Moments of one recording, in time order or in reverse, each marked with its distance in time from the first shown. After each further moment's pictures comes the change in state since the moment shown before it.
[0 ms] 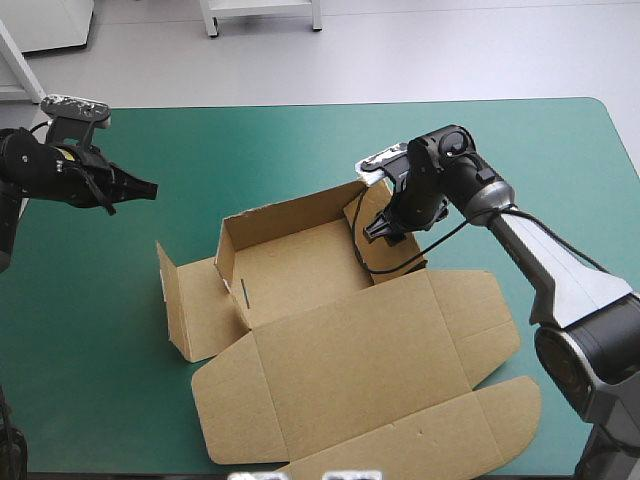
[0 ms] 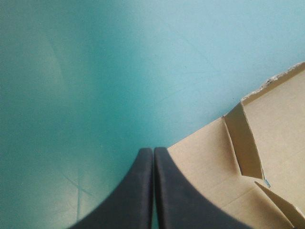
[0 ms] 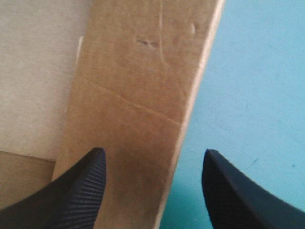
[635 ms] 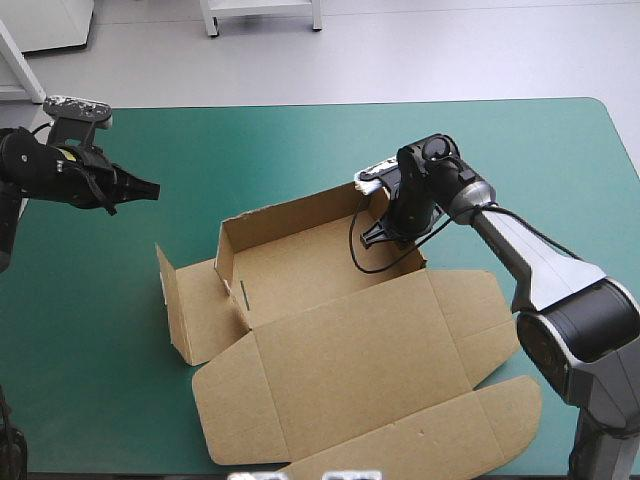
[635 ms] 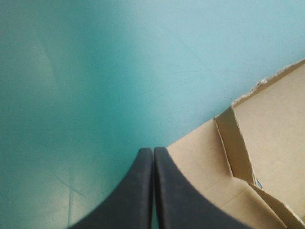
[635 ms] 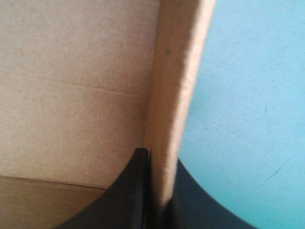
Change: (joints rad) left arm 0.000 0.000 0.000 -0.026 0.010 0.001; right arm 0.000 0.083 0.000 -0.011 -0.006 0.042
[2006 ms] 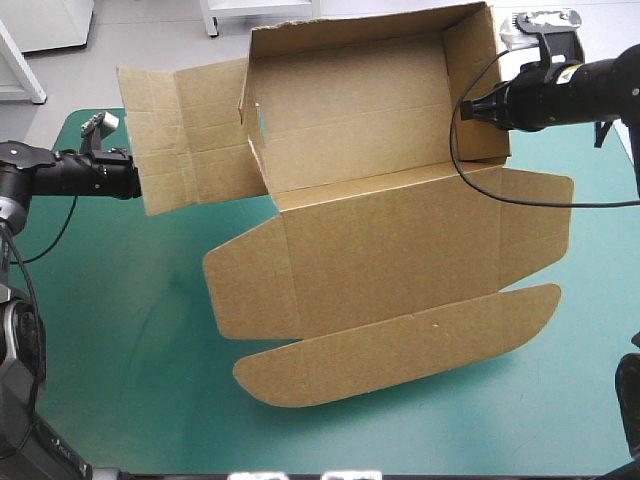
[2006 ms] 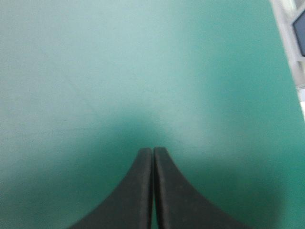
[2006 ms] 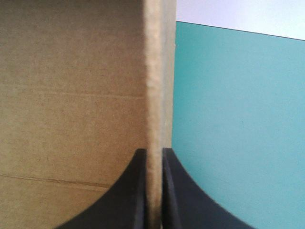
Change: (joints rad) left arm 0.279 0.402 0.077 -0.899 -0.004 0.433; right arm -0.425 -0.323 -0.306 0.426 0.016 -0.144
